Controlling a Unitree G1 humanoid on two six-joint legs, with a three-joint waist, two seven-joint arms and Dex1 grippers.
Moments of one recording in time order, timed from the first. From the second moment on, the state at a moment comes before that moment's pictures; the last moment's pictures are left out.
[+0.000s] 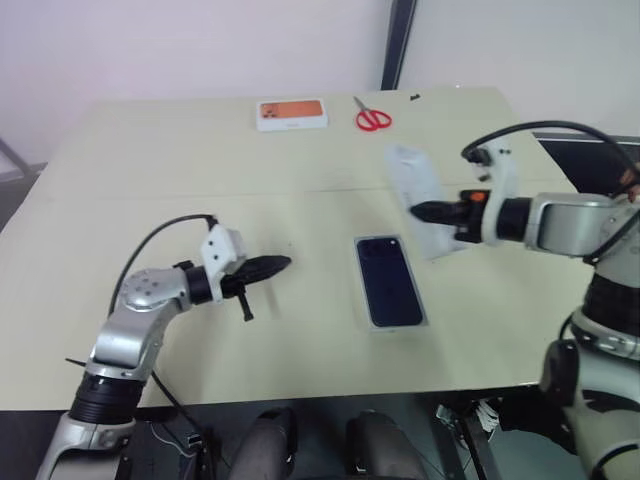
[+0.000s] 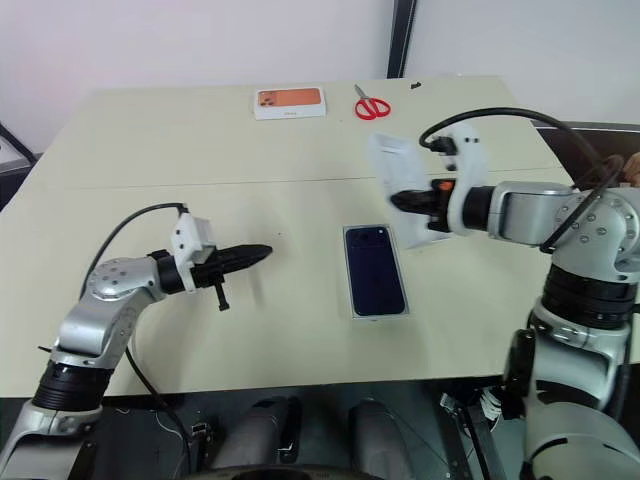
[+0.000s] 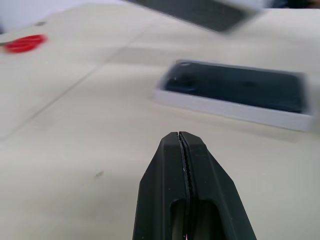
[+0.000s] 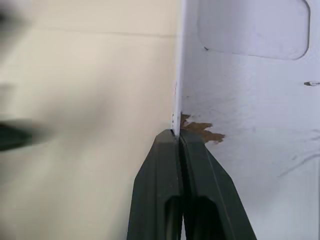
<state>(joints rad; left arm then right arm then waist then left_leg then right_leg) -0.29 0.56 0.02 -0.11 -0.36 0.23 -0.96 -0.79 -0.52 -0.35 -0.09 1.30 1.59 0.10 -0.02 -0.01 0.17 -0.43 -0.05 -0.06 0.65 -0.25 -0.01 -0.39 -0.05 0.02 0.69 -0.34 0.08</state>
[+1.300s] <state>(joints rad) -0.44 0.34 -0.26 -0.05 -0.21 0.23 -0.91 -0.60 -1.00 0.02 -0.25 1.32 1.19 -0.07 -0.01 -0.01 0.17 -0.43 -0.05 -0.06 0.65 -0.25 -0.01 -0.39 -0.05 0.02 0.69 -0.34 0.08</state>
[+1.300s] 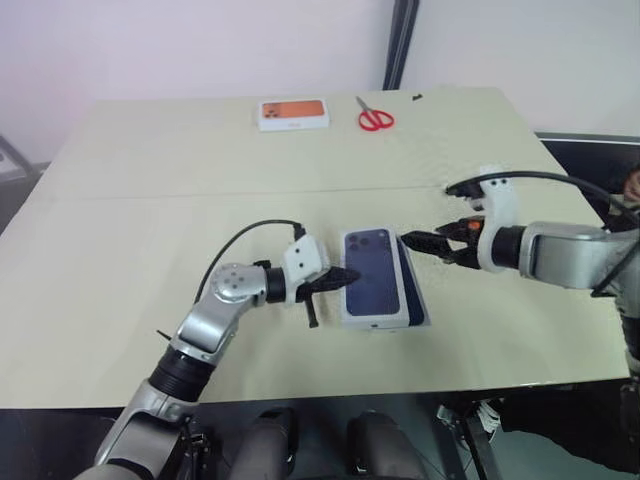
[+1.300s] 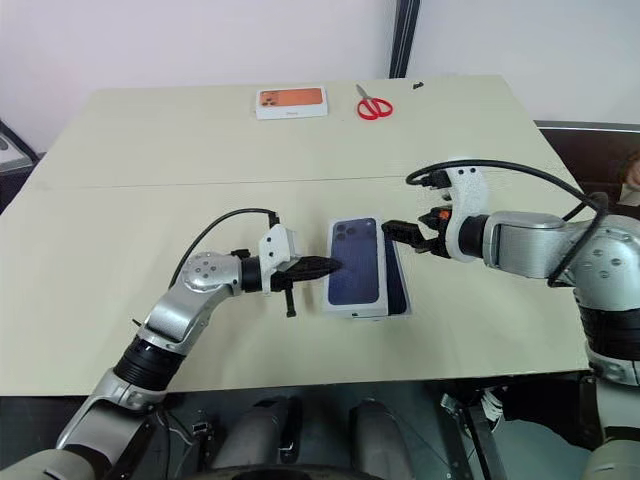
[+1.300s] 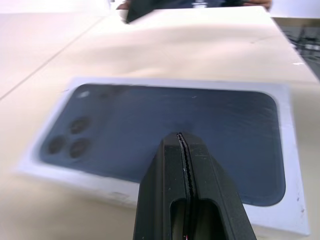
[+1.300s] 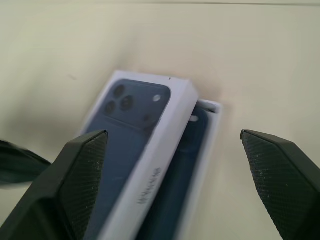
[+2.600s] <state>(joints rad) -0.45 0.37 -0.36 -0.09 -0.12 0.42 -0.89 -0.35 -1.06 0.21 -0.49 0.32 0.76 0.75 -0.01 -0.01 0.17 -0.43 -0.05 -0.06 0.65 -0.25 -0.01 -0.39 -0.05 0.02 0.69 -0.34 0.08</state>
